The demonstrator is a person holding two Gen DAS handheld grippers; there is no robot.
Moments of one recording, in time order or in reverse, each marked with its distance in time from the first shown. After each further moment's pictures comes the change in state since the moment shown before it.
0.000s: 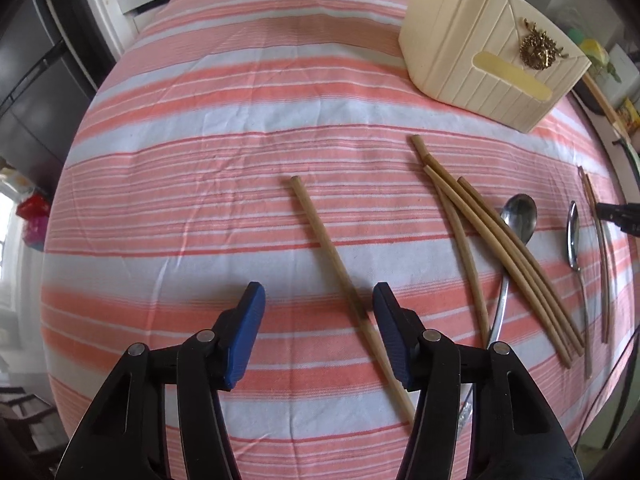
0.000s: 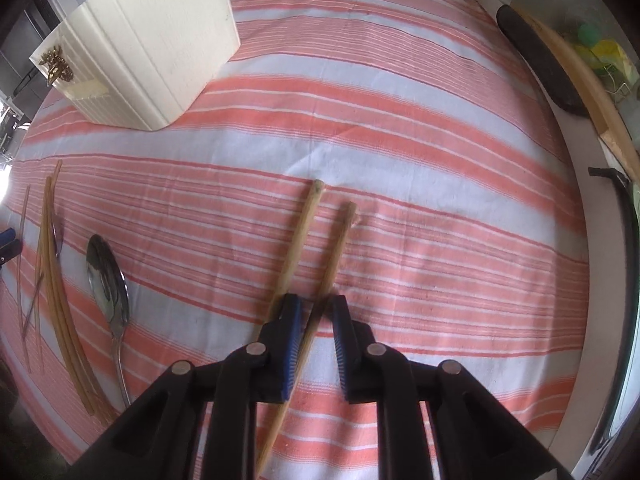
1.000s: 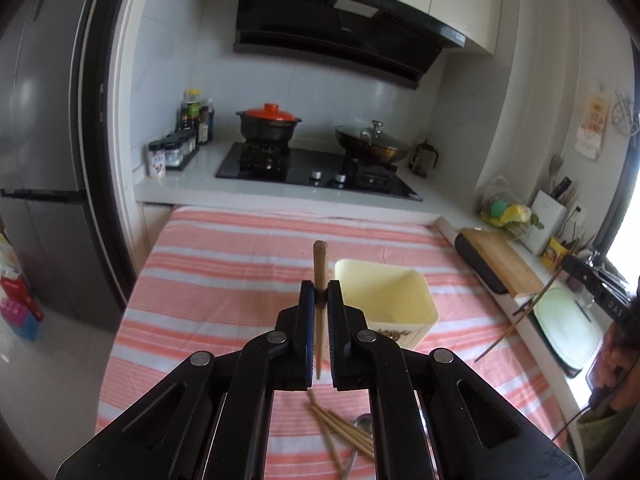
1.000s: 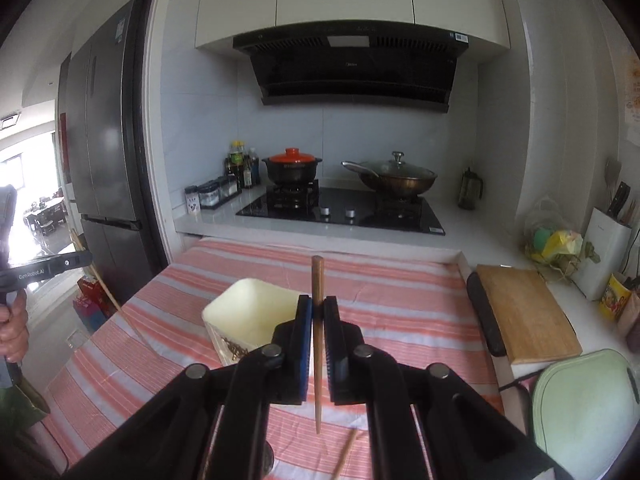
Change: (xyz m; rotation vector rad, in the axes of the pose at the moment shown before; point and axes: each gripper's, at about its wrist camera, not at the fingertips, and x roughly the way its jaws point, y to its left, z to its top) left arm -0.243 -0.008 0.058 -0.058 -0.705 -0.168; right arm -0.268 0.041 -0.014 -0.063 -0.904 0.061
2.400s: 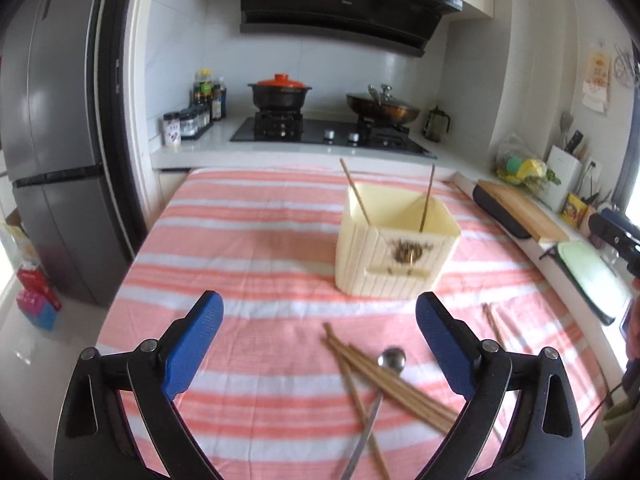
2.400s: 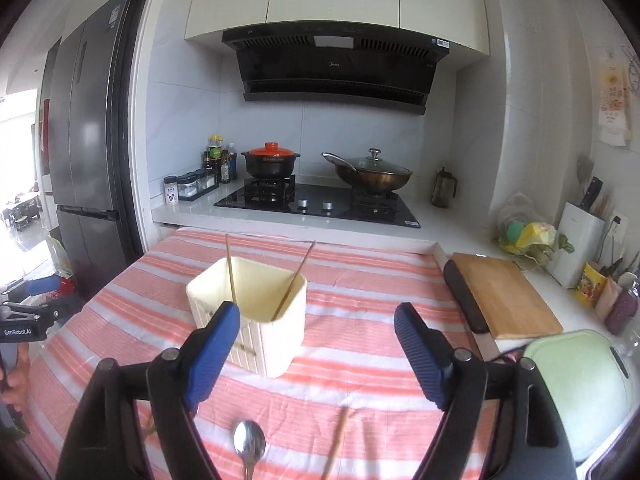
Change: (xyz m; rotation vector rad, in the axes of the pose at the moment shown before) left arm -0.004 -0.012 -0.129 0.081 0.067 0.103; right arm -0.030 0.022 -0.063 -0.017 0.009 -0.138
